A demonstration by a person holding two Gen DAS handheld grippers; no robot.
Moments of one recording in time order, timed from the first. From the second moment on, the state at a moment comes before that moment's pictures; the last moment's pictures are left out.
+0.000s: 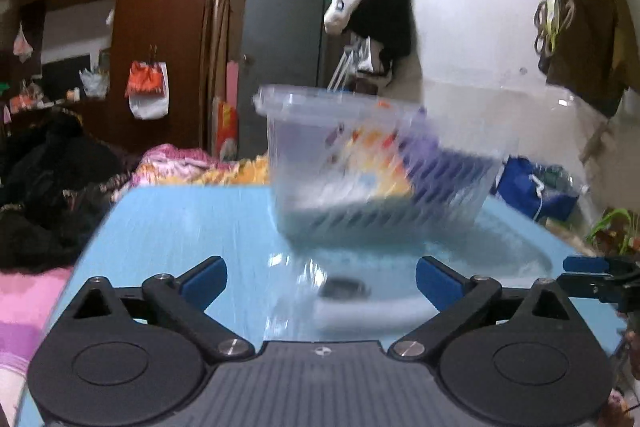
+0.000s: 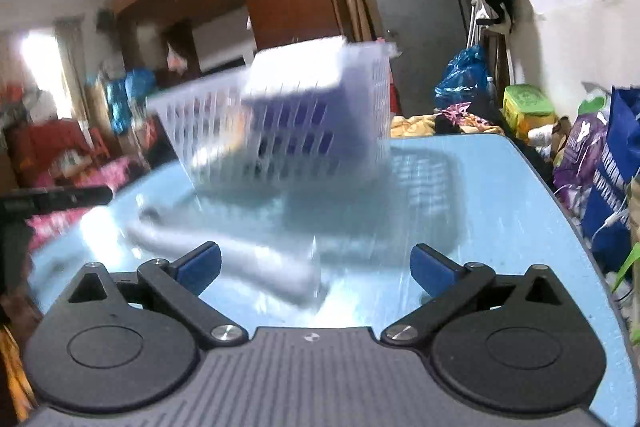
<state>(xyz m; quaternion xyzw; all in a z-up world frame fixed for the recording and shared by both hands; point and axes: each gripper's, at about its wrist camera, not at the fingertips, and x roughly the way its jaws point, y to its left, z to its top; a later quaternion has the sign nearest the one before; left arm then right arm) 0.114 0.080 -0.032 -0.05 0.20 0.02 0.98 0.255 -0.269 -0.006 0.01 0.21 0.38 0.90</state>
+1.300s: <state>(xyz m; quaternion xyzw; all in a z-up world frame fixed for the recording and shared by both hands) 0.126 0.055 -0.049 0.03 0.28 -0.05 0.96 0.242 -0.259 -0.015 -0.08 0.20 0.39 0.89</state>
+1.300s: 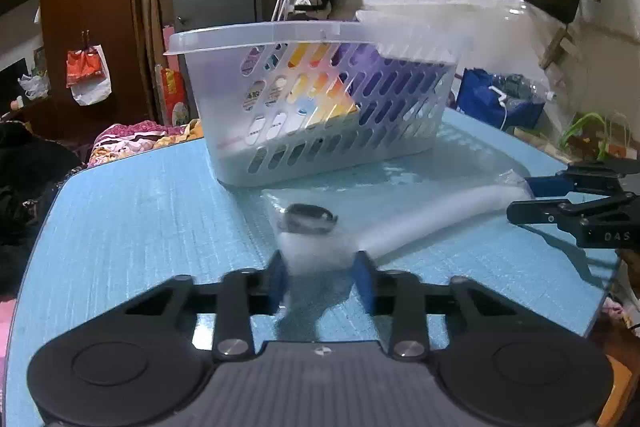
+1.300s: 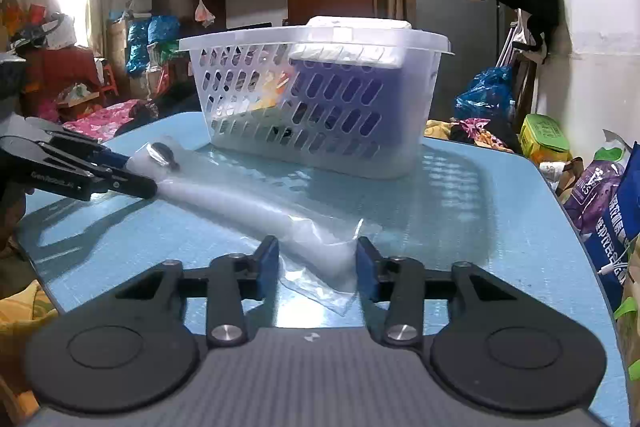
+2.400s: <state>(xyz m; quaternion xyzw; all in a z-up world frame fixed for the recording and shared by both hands) 0.084 0.051 -0.031 0.03 0.17 -0.08 0.98 0.226 -0.274 0.013 -0.08 0.14 0.41 0.90</state>
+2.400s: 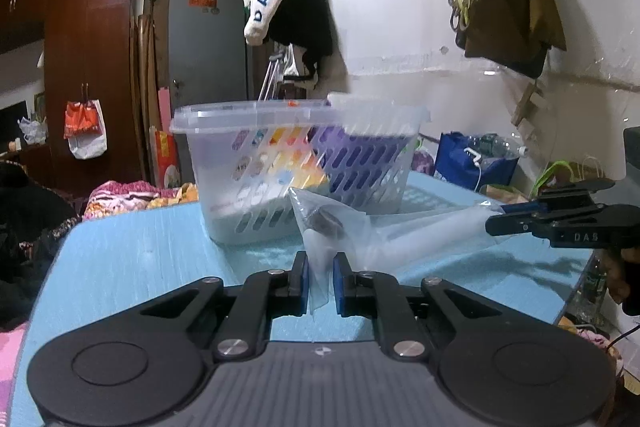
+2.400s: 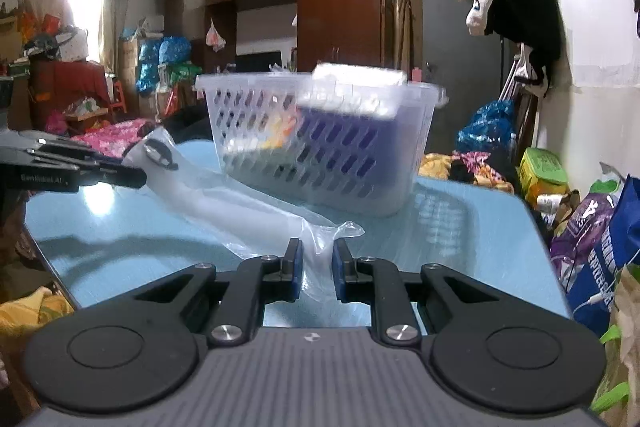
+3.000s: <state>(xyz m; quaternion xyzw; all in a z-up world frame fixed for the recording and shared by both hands) 0.158 0.036 0.112 0.06 0.09 -0.04 0.99 0.302 -0.216 0.157 -0.10 0.05 0.39 0.91</state>
